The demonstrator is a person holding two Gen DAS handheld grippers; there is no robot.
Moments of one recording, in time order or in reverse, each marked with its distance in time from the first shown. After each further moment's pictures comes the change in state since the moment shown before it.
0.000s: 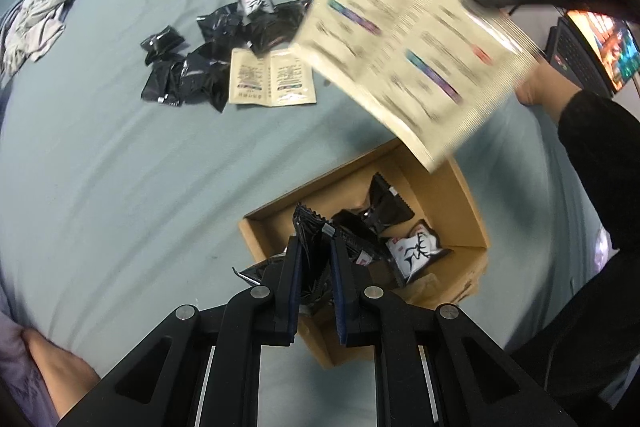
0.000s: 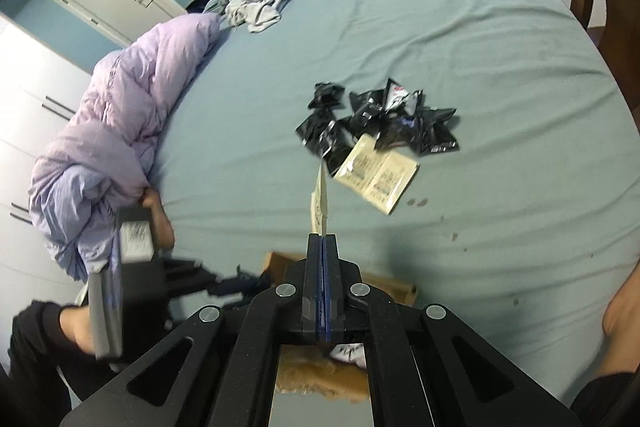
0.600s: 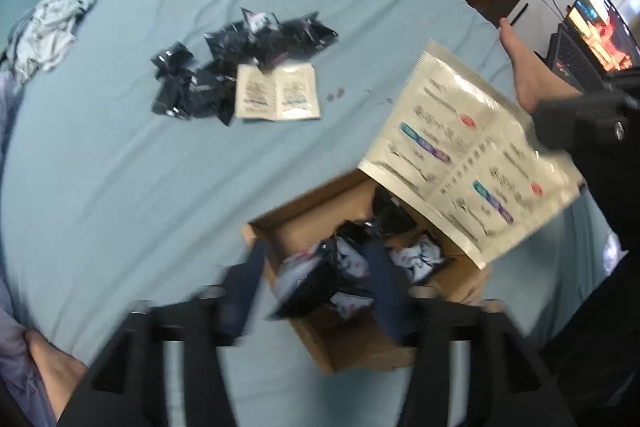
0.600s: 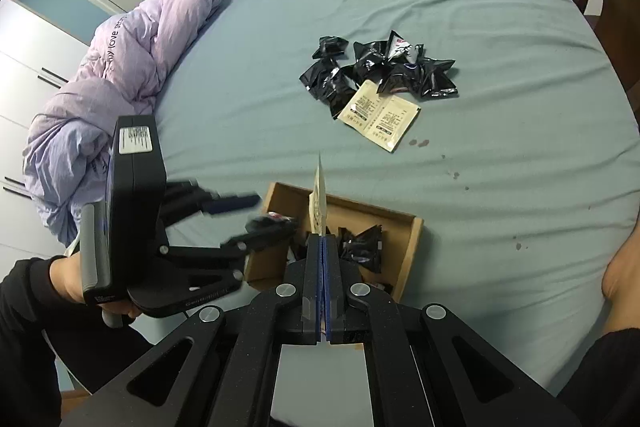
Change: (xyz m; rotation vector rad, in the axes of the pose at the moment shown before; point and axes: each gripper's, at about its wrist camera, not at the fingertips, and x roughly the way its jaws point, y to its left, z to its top) left arm -0.009 -0.007 -0.008 0.008 -0.094 0.053; right arm -0.005 0.015 -0.030 -0.029 0.079 -0.019
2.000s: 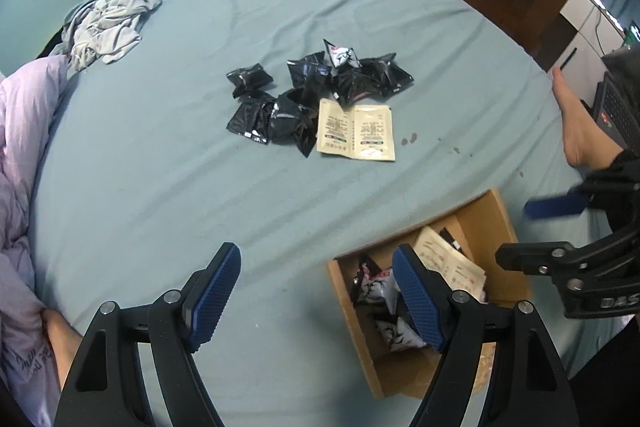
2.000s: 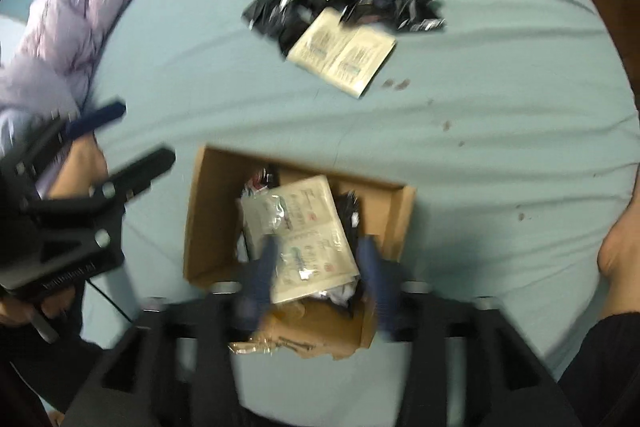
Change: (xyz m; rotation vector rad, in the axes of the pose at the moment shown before) left arm -0.013 0.041 0.012 -0.135 -0.082 0.133; right arm 0.085 -0.012 0.023 0.084 0.119 -0.167
